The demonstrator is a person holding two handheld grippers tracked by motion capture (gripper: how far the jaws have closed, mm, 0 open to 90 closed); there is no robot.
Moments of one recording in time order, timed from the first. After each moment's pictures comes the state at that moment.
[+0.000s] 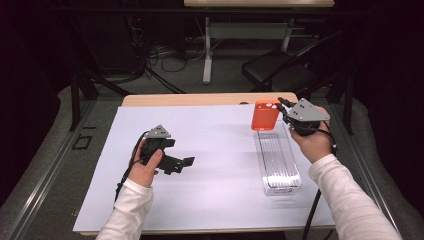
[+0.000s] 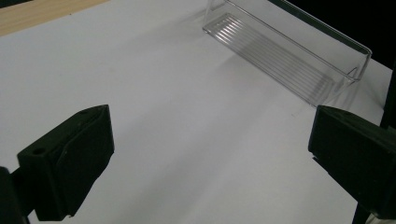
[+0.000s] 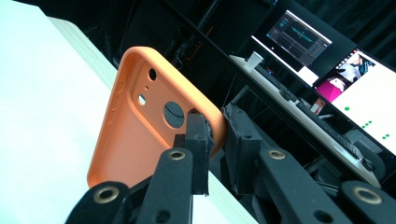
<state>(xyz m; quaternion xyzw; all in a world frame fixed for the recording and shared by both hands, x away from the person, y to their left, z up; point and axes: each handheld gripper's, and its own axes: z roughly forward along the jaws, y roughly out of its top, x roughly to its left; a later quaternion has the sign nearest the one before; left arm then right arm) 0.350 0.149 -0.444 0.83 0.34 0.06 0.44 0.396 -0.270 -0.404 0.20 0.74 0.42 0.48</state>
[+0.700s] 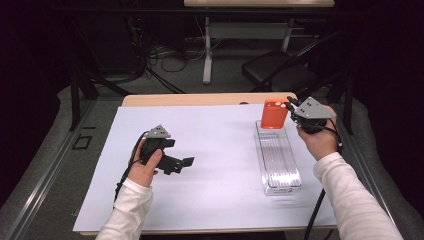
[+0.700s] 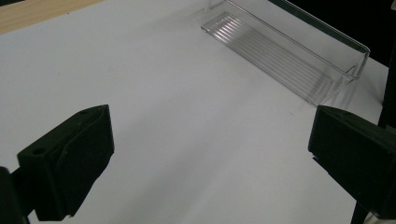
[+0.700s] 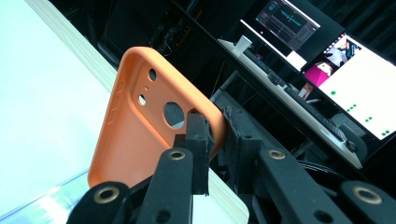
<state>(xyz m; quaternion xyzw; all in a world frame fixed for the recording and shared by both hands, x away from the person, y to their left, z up) 0.352 0.150 -0.446 0.83 0.34 0.06 0.44 0.407 -0.292 -0.413 0.22 0.74 0.39 0.49</state>
